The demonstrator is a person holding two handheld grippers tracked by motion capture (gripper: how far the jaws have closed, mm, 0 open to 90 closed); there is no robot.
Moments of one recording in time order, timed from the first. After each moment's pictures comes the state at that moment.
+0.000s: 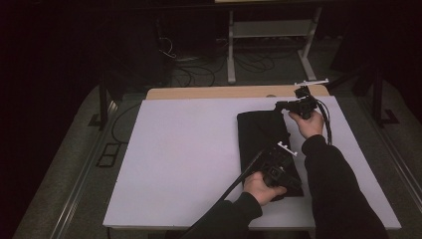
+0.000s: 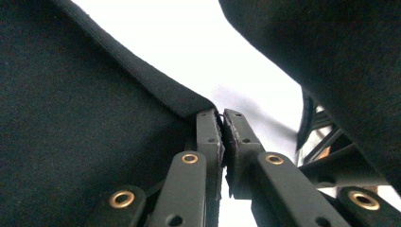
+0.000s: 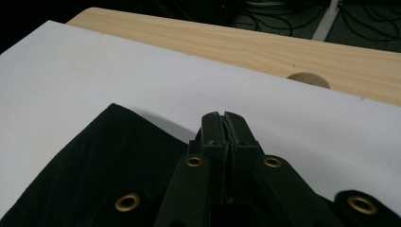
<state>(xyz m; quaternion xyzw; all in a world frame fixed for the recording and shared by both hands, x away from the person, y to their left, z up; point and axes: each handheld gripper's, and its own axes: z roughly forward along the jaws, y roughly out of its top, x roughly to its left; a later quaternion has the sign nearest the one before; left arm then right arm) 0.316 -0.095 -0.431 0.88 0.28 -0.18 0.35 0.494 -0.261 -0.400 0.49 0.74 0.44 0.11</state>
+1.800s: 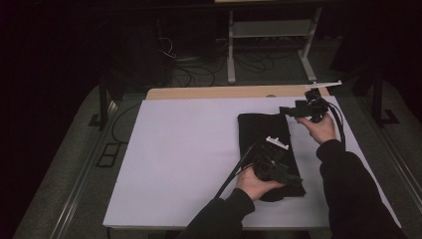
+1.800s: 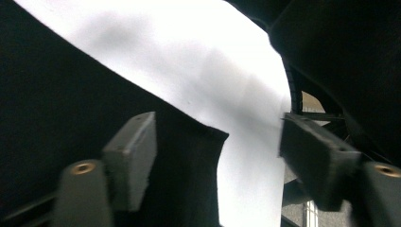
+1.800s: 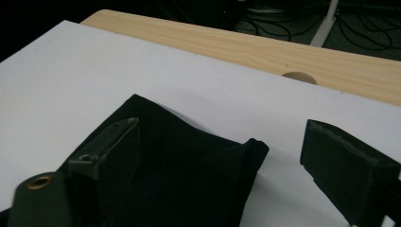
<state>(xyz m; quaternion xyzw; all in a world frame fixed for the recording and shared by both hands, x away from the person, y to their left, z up) 0.321 -0.064 -0.408 0.86 0.25 -0.15 0.42 0.463 -0.277 -0.379 0.48 0.75 0.44 0.13</state>
